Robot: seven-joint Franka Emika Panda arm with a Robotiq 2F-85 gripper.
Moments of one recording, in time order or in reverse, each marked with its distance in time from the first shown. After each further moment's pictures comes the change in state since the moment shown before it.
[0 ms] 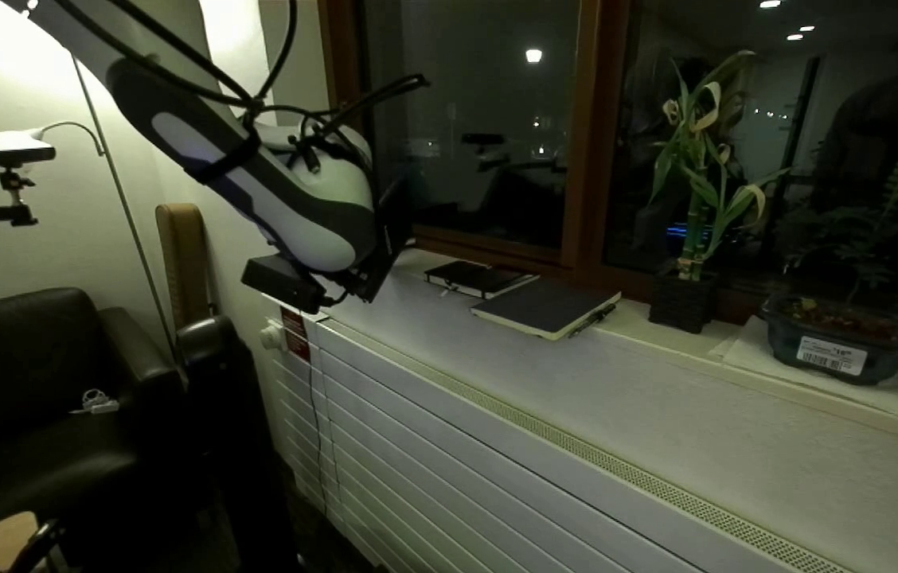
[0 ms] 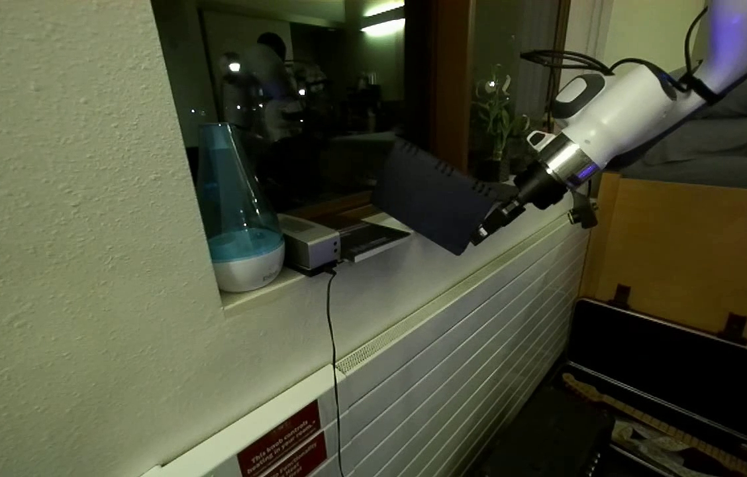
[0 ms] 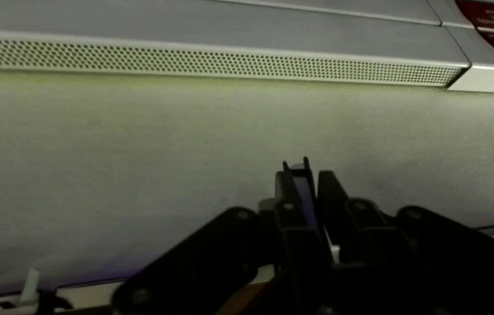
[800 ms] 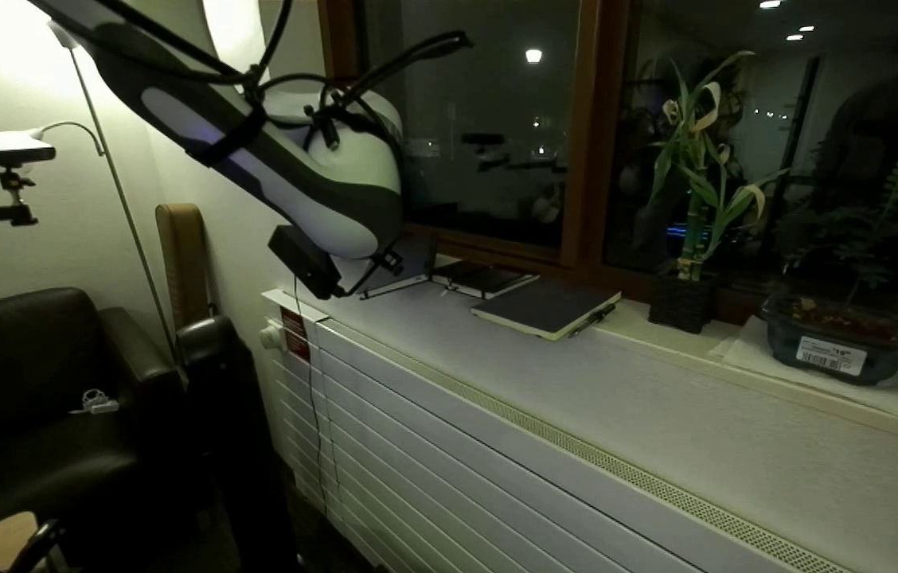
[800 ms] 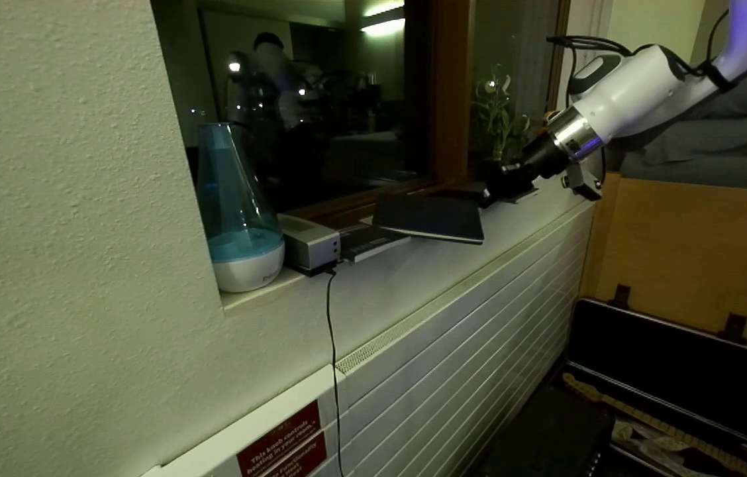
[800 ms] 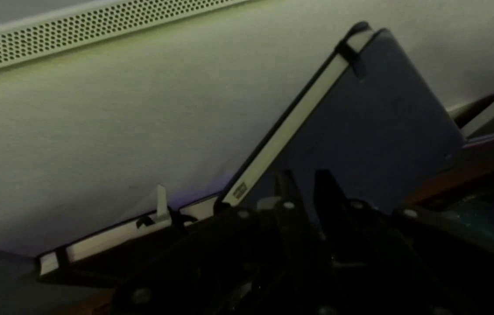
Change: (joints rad) arm -0.404 0.003 0.303 0.045 0.021 0.000 0.198
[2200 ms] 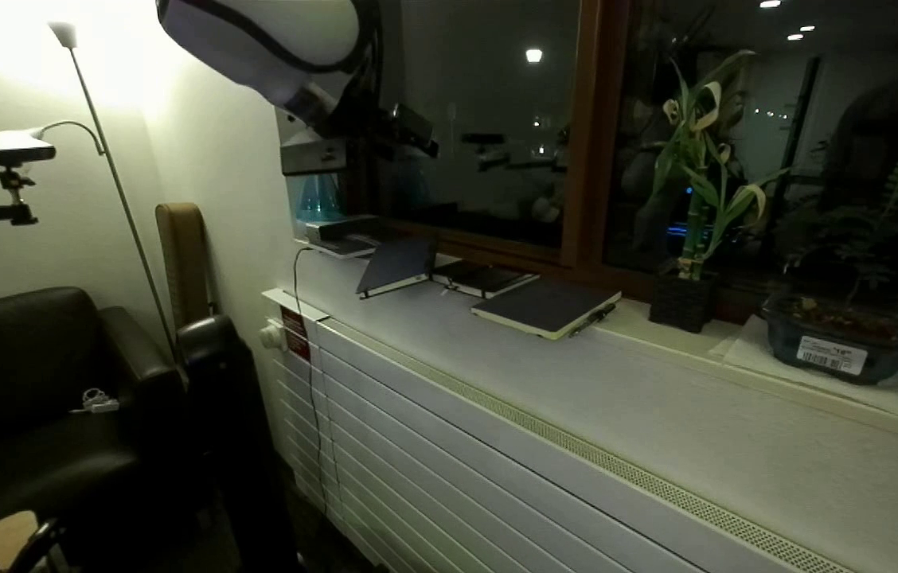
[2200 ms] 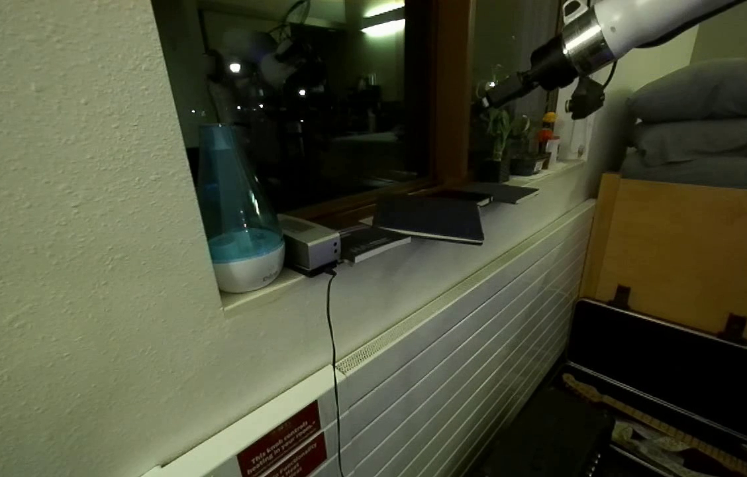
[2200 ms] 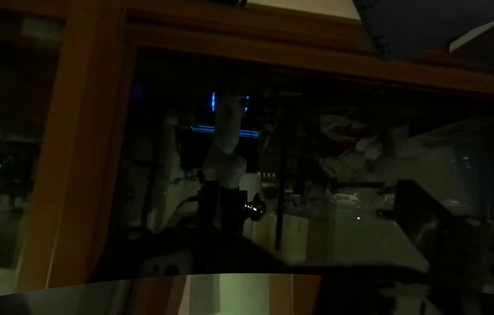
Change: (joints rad) arm -0.153 -0.297 0.132 0.170 -0.169 -0.004 -0.042
